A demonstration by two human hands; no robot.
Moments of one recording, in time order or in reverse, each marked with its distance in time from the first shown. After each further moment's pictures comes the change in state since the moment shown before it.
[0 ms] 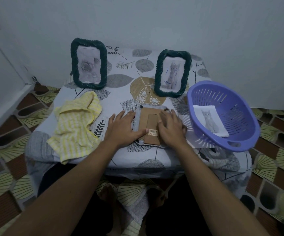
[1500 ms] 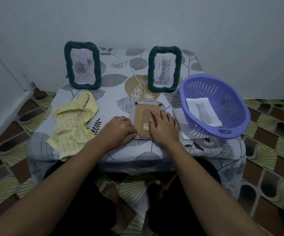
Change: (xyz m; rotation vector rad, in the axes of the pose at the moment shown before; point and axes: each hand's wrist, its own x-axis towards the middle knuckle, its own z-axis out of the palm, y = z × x) left_hand -0.027 -0.002 -0.025 0.151 0.028 0.605; right_hand -0.014 0.009 0.019 -0.171 0.027 -0.074
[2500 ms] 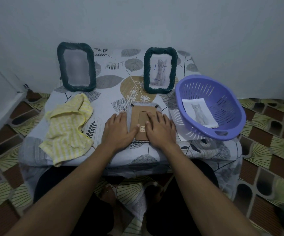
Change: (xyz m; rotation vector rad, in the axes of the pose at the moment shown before) left_hand 0.023 0.014 0.035 -0.138 -0.008 -0.658; right_hand -0.001 -0.003 -0.003 -0.009 0.006 0.001
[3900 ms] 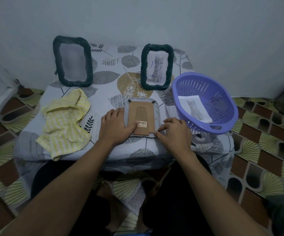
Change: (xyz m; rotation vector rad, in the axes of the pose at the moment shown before) left_hand 0.004 -0.006 0.003 0.070 0.073 0.029; right_hand -0.056 0.014 -0.050 -0.049 0.111 0.072
